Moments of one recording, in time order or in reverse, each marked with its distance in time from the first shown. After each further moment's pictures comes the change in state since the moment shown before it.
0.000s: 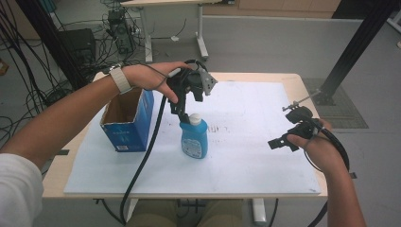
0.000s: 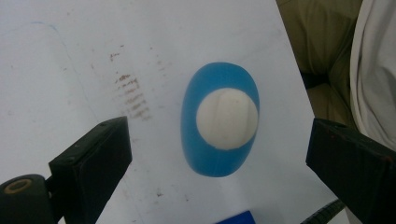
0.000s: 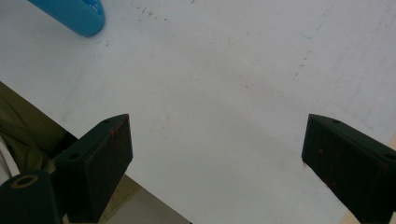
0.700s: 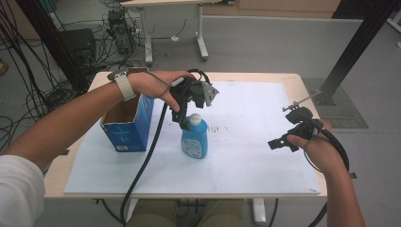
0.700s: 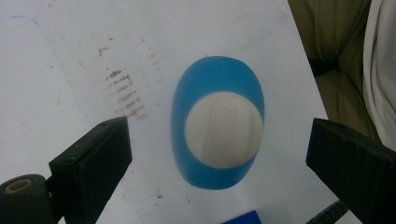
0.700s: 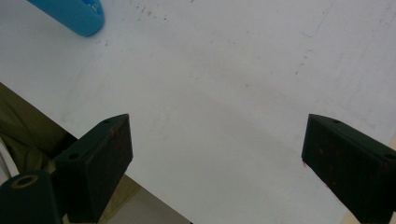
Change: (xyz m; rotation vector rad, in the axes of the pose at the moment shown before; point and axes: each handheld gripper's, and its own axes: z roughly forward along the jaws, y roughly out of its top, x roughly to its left) left arm -0.007 0.011 0.025 0.052 0.007 0.038; right arm 0.000 -0.001 0.001 0.000 -0.001 0.001
